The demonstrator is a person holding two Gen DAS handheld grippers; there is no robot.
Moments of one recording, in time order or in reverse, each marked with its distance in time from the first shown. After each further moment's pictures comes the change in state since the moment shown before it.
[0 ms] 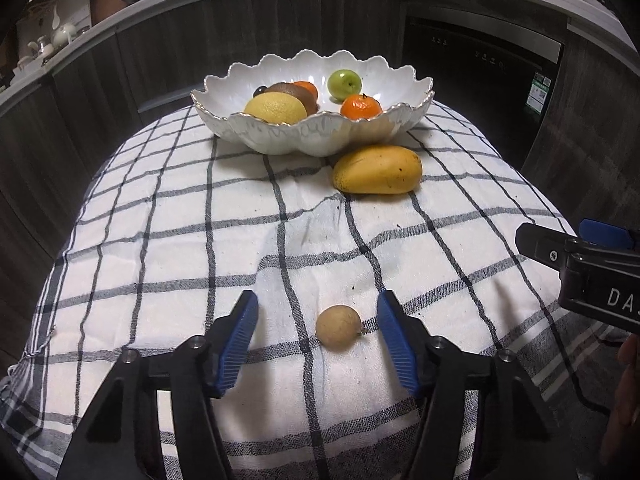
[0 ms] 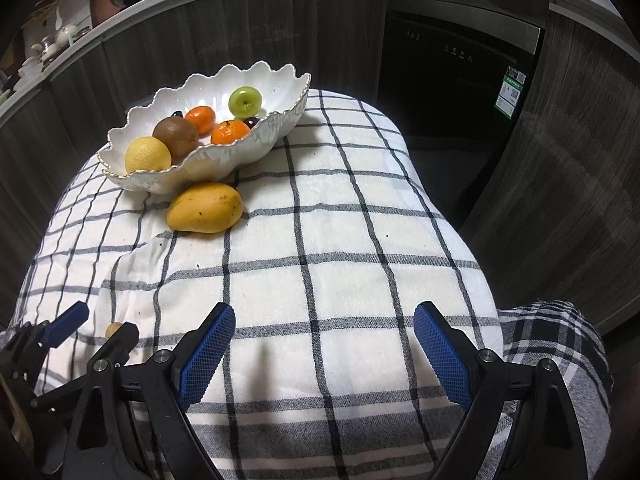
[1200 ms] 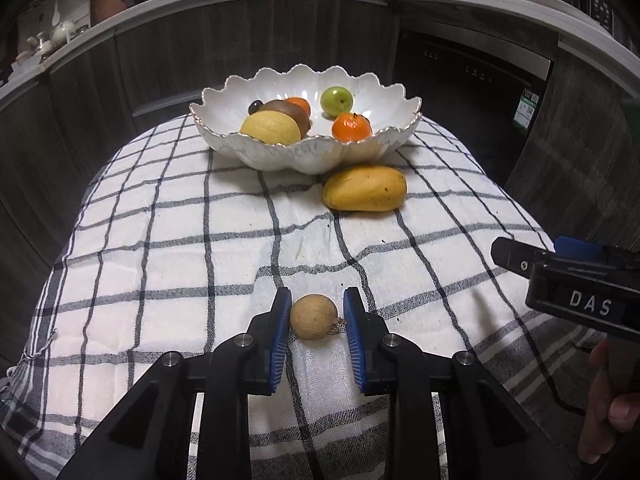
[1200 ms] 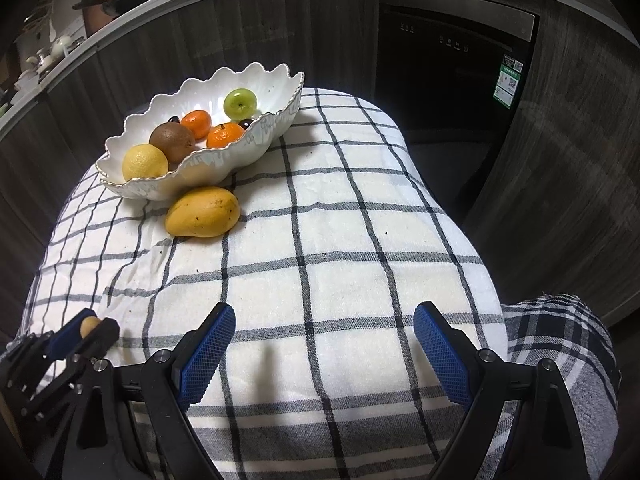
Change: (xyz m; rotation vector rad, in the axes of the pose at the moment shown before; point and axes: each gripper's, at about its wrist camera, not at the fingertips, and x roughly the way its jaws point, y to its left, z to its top) left arm -0.019 0.004 0.007 -0.021 -0.034 -0.048; right arm 0.000 -0.005 0.002 0.031 0.003 0.022
